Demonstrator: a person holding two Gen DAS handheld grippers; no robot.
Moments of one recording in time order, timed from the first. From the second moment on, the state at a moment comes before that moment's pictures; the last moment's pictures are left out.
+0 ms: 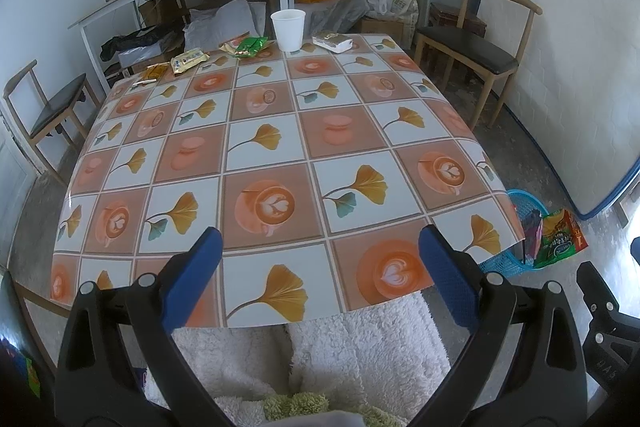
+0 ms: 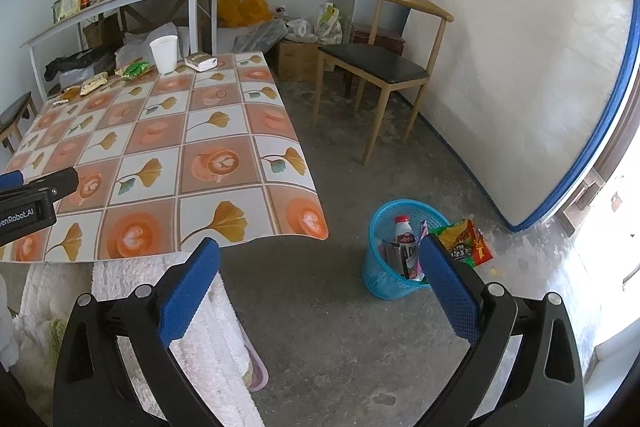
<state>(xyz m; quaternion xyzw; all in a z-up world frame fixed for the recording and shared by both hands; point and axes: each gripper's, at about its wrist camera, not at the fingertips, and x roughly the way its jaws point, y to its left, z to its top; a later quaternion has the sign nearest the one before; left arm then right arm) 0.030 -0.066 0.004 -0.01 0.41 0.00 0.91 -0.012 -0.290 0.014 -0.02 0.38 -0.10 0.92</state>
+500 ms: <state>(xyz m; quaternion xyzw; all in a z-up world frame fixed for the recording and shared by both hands) 0.033 -0.057 0.003 0.01 0.41 0.01 0.91 -0.013 -0.293 0.017 -0.02 0.38 -0.11 0.92</state>
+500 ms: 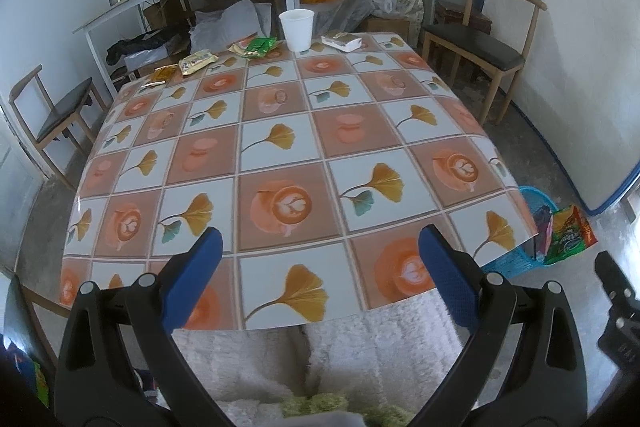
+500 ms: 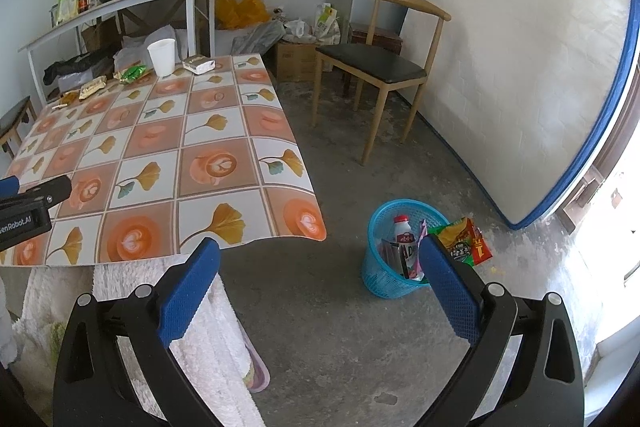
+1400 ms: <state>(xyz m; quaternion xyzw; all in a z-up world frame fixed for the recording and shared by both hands) 0.022 -0.036 -0.002 0.02 0.40 0.02 0.92 -0.012 -0.292 0.016 -0.02 0.38 -0.11 0.92</state>
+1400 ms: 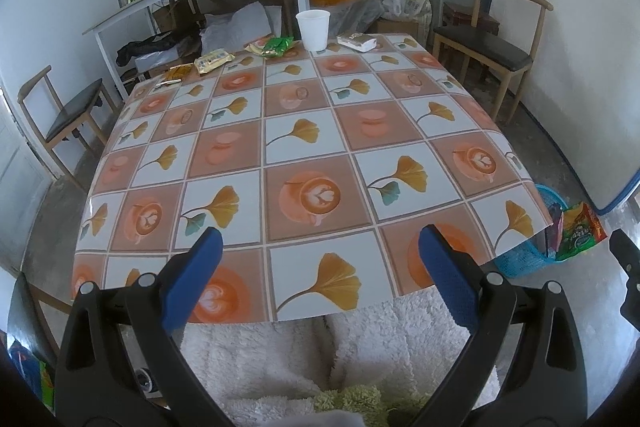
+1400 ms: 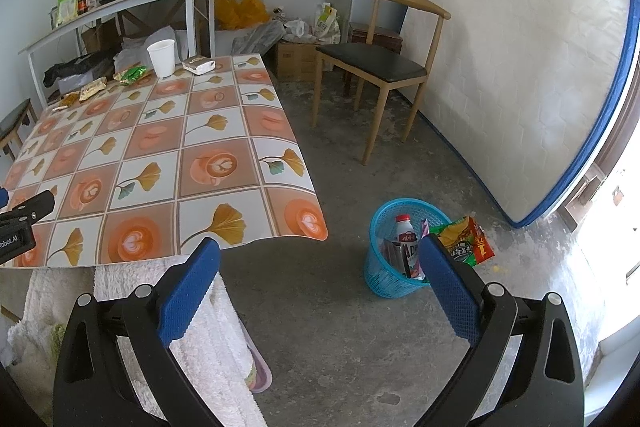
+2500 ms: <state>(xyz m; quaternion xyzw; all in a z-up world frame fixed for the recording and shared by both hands) 0.024 -0.038 -0.004 0.01 0.40 0.02 0.91 -0.012 -0.290 0.016 -0.02 0.38 -0.11 0.92</state>
